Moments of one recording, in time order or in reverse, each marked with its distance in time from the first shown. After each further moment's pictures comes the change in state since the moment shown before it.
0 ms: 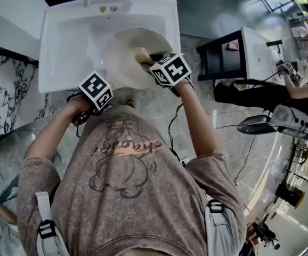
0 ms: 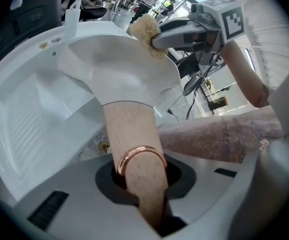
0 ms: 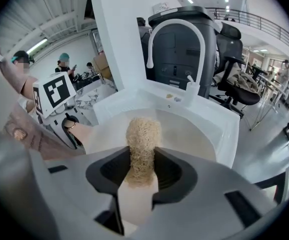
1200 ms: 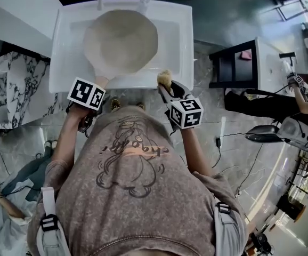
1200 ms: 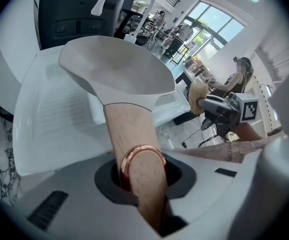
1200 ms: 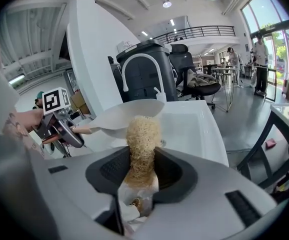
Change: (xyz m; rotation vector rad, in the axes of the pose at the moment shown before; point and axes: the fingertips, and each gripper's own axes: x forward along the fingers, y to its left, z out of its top) left arm -0.043 0.055 0.002 -0.326 -0.322 0.132; right arm -0.029 0.012 -0.058 0.373 -0.395 -0.190
